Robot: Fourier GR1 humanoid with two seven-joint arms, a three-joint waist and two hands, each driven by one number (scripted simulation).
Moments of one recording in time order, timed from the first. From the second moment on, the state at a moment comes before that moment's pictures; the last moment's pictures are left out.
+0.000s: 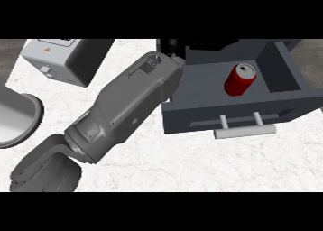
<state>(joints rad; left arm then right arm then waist) -1.39 0.00 -0.60 -0.44 0.96 0.77 -0.17 0.33 -0.04 -0.66 -2.31 -0.54 0.44 0.32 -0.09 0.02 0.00</state>
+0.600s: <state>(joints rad) -1.40 0.00 -0.60 -0.48 1.03 0.78 -0.27 0.20 -0.12 -0.62 -2.37 -0.26 0.51 0.15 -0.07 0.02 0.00</state>
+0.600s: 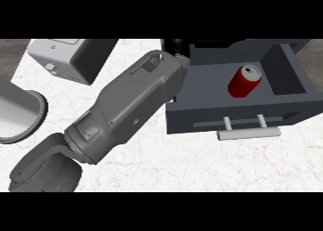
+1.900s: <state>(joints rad) -1.41 0.05 -0.58 -0.53 1.00 0.79 -0.20 -0.28 -0.13 -0.04 -1.85 0.86 0.20 -0.06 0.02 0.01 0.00</state>
